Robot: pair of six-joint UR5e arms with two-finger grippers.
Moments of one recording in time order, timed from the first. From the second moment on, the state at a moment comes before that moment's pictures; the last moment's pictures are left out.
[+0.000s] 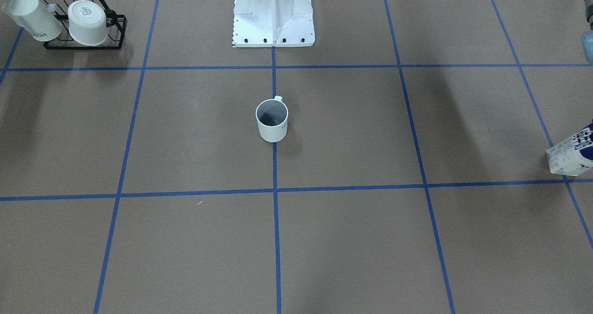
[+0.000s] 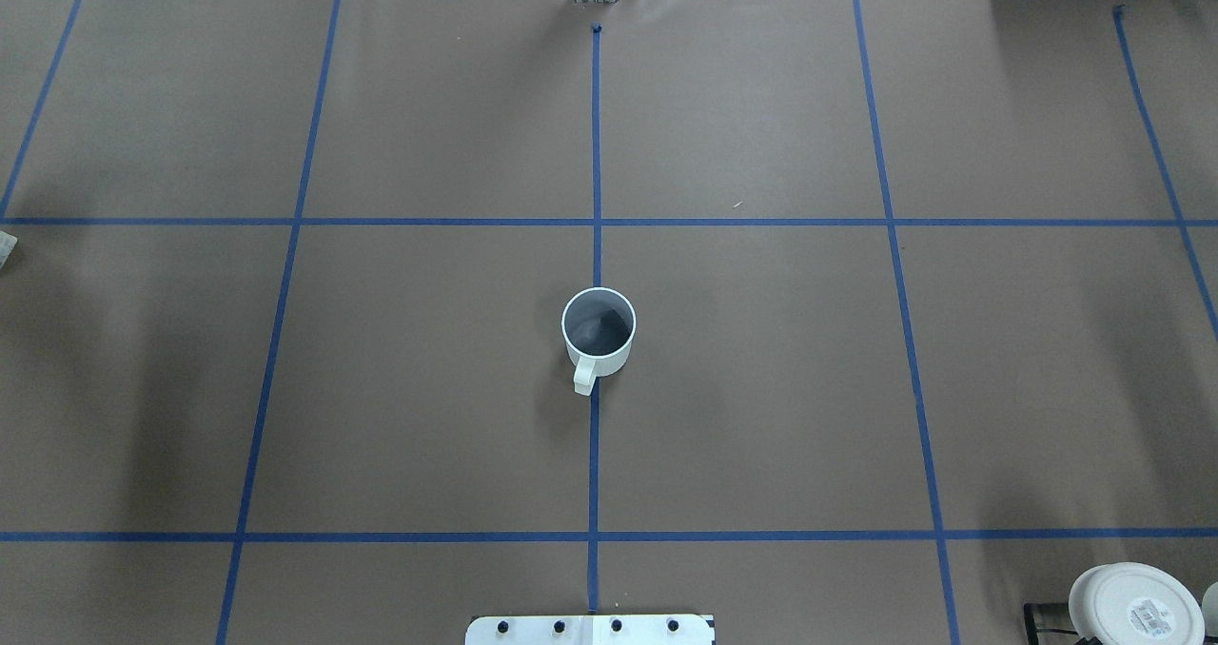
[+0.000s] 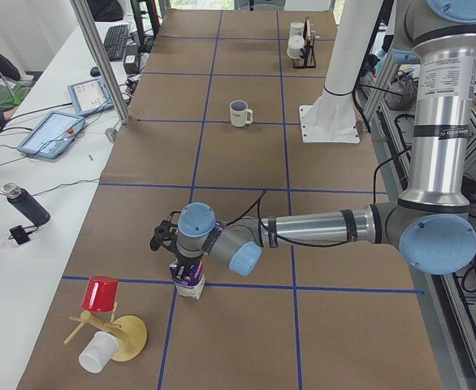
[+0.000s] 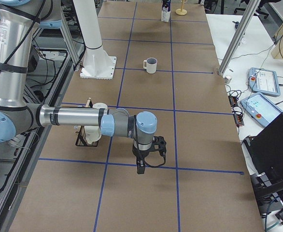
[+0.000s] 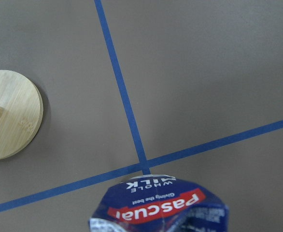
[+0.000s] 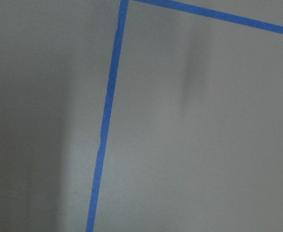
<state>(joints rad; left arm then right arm) -1.42 -1.57 -1.42 -2.22 -2.29 -0.15 1.50 -1.79 1.79 -1.62 2.20 -0.13</state>
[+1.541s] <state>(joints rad) -1.09 -1.68 -2.02 -1.85 -2.23 -0.91 1.50 -1.79 1.79 -1.62 2.20 -0.13</state>
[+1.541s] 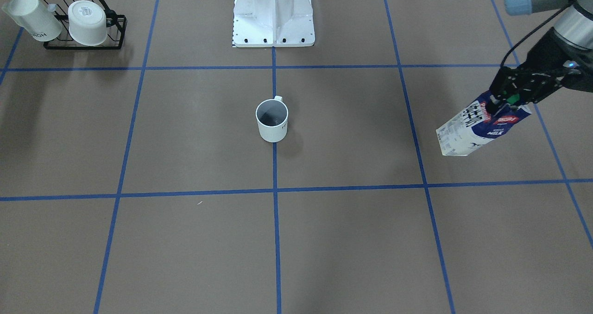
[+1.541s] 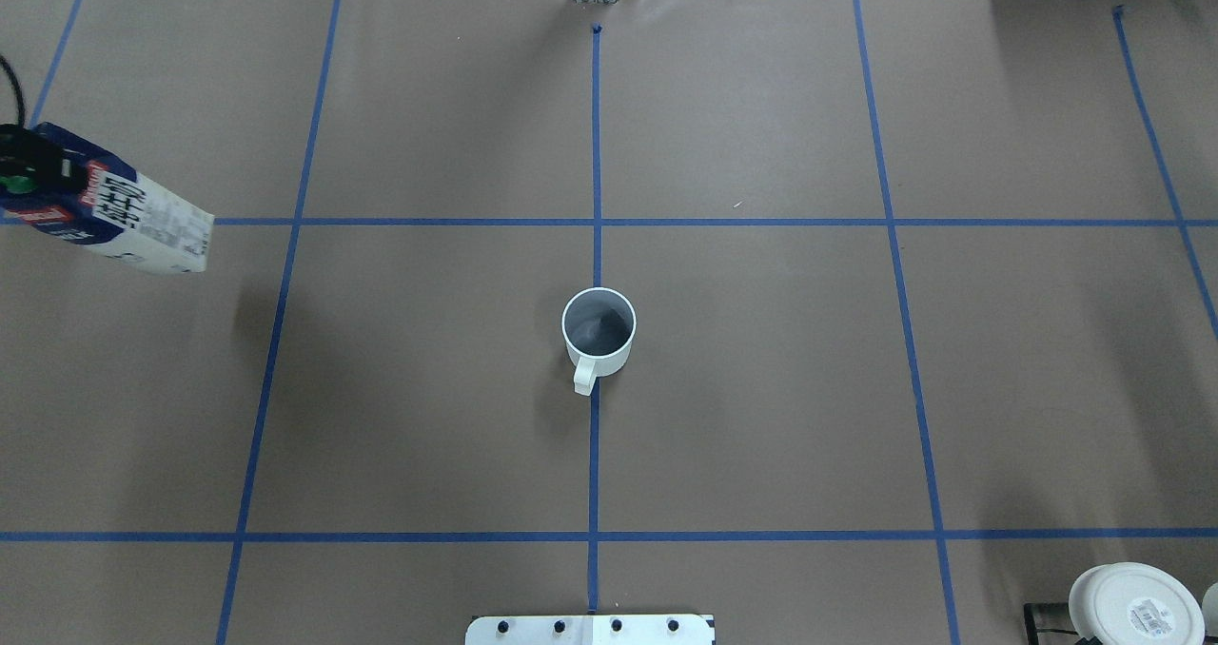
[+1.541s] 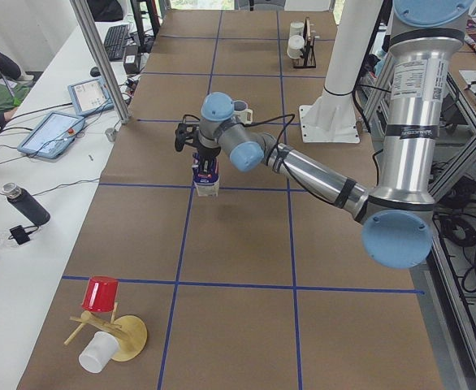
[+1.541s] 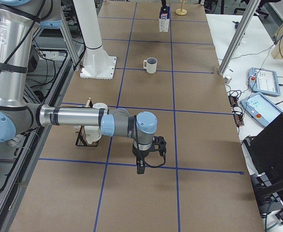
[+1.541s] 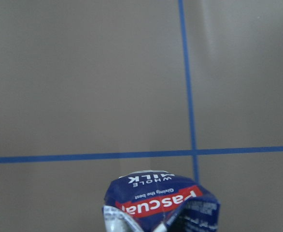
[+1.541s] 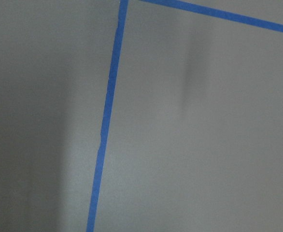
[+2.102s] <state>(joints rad) -0.74 -2.12 -2.08 -1.29 -1.96 -1.12 1.50 -1.79 1.78 -1.62 2.20 -0.13</state>
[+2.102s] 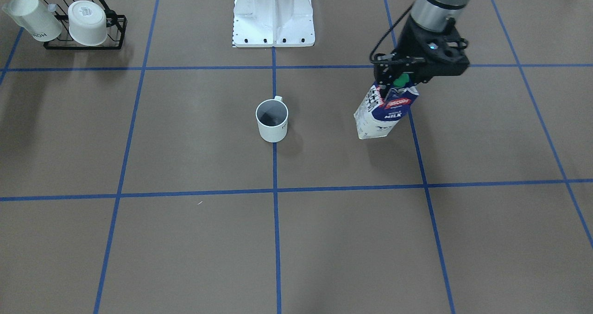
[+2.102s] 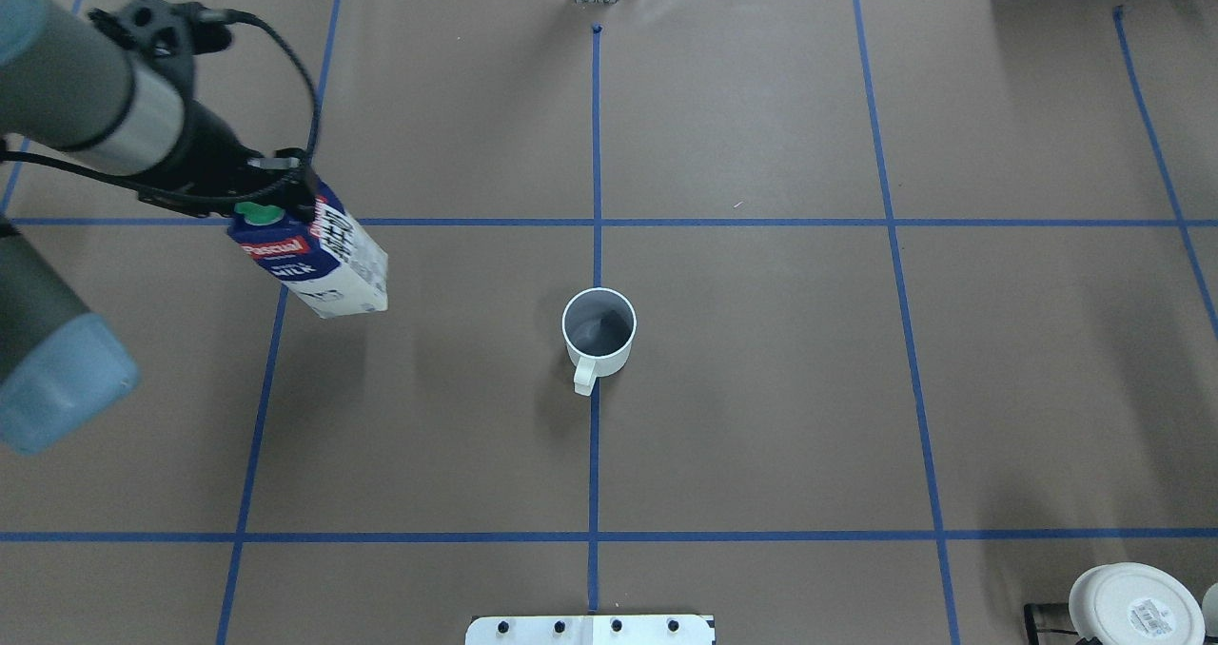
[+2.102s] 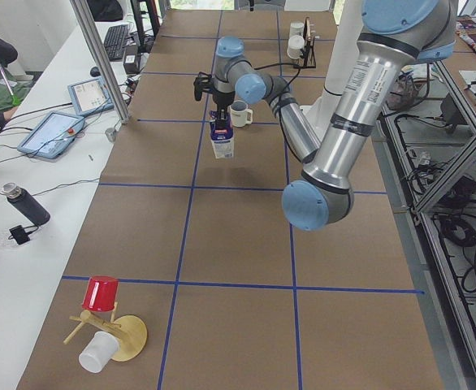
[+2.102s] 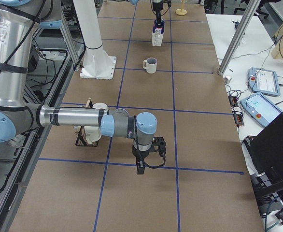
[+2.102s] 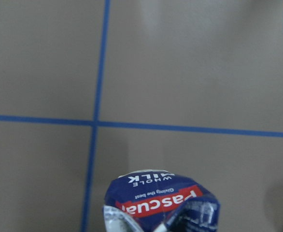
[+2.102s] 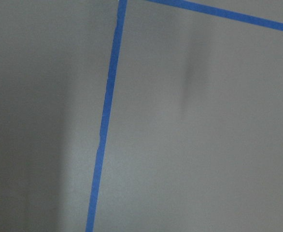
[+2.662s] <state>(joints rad) -0.60 -2.27 -1.93 -1.29 -1.86 -1.21 1.50 -1.79 1.78 -1.63 2.20 -0.13</state>
